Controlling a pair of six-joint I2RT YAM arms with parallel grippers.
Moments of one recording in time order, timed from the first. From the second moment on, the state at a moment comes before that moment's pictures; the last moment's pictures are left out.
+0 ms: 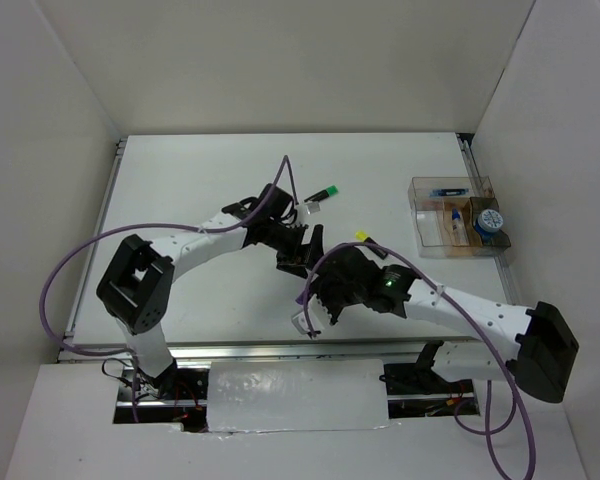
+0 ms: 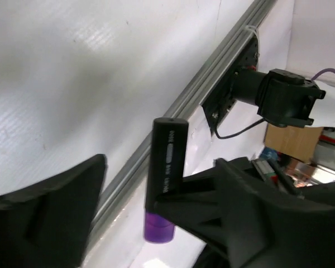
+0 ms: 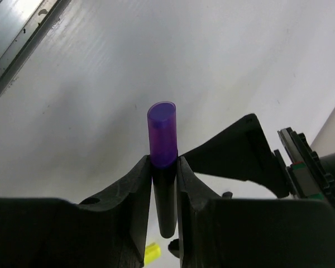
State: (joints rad) left arm -0.65 1.77 1.27 -0.47 0.74 -0.53; right arm 0.93 1.17 0.76 -0.43 -0.30 -1.42
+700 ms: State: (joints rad) left arm -0.49 1.54 1.38 -0.44 0.26 -0.27; right arm 0.04 1.17 1.06 -0.55 -0.26 -0.39
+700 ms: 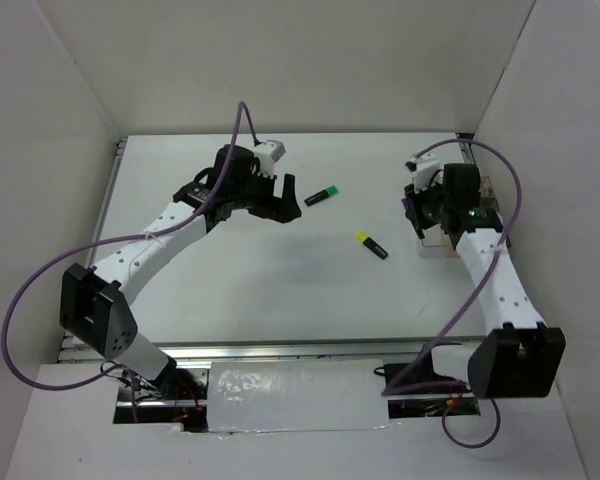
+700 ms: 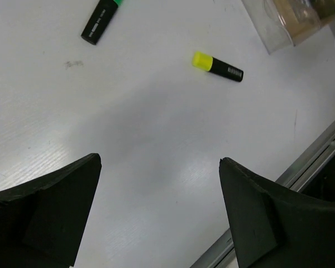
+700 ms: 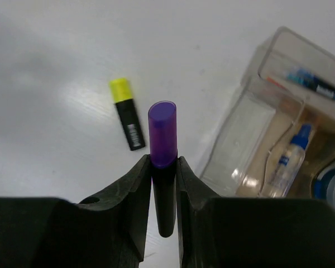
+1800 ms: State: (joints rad) left arm -0.50 1.67 1.41 -0.51 0.09 -0.17; right arm -0.12 1.61 1.26 -0.51 -0.14 -0.22
